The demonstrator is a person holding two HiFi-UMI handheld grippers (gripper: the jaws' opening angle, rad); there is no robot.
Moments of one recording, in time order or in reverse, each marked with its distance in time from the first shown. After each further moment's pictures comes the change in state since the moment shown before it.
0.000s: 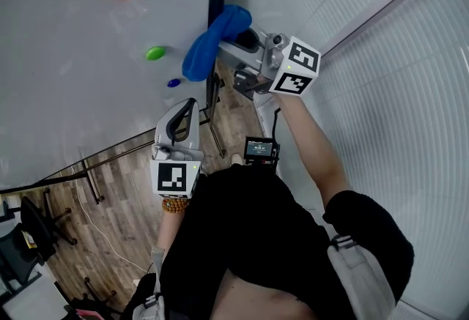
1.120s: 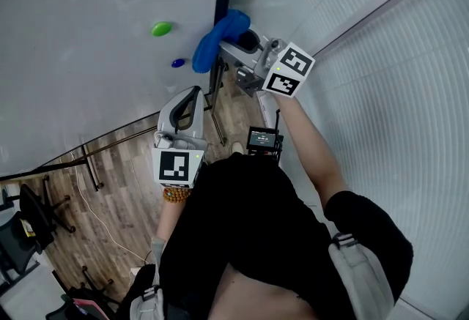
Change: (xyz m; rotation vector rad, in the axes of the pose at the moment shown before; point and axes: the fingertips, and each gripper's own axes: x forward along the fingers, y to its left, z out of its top) left arm -0.009 -0.005 -0.006 0.006 0.004 -0.001; right arm -0.024 -0.015 -0.063 -0.029 0.083 -0.163
